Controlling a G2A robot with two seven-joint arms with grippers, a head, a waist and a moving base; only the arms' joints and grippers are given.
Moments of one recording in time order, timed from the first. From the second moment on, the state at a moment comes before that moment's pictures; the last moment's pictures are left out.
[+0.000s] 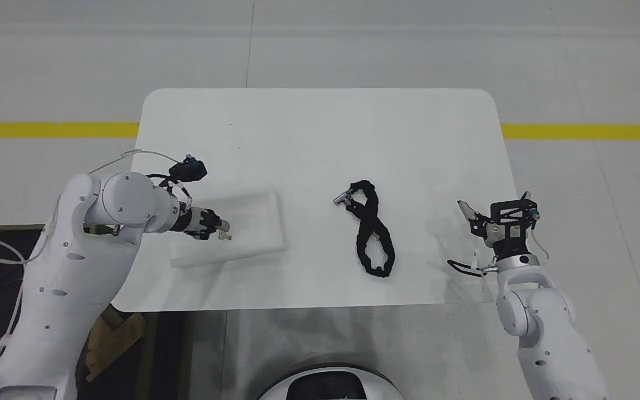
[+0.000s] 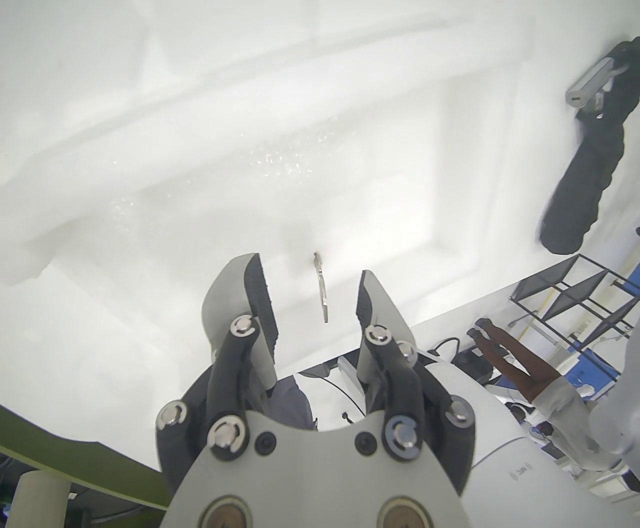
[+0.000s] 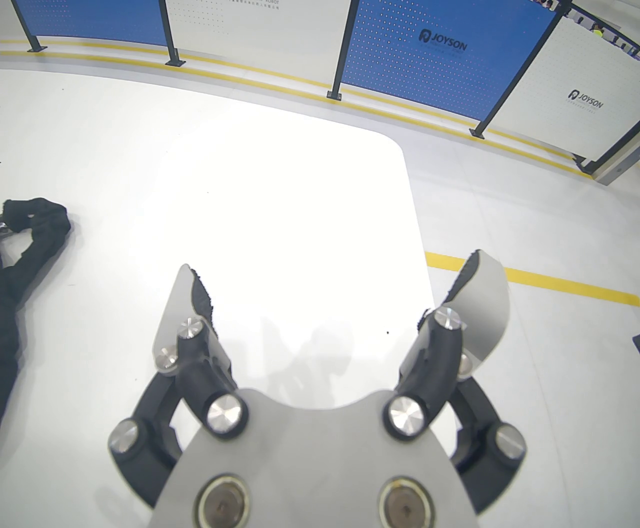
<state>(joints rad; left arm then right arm) 1.11 -0.85 -1.32 -1.76 0.53 0.28 -1.54 -1.73 -1.15 1.60 -1.80 -1.33 0.00 0.00</state>
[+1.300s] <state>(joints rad) 1.11 -0.80 -1.20 -1.80 0.54 0.37 -1.45 -1.73 -1.15 1.60 -1.80 -1.33 0.00 0.00</state>
